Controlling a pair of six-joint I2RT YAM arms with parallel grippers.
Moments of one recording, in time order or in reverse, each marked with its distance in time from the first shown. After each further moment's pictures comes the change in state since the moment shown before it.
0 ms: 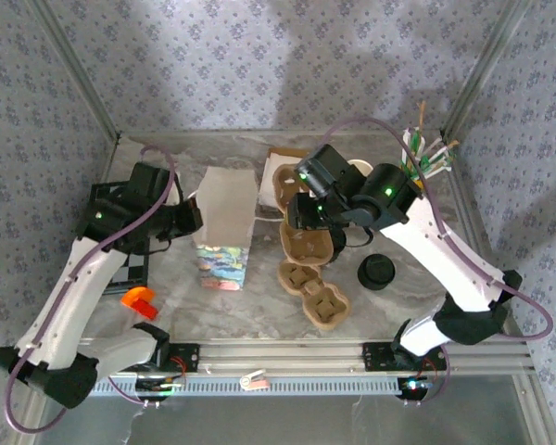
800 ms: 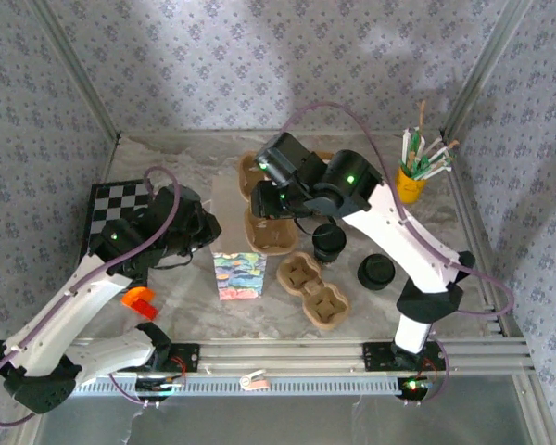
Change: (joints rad) left arm -0.264 -0.074 -0.122 0.123 -0.224 -0.393; right arm 0.090 0.266 0.356 -0.034 0.032 0.051
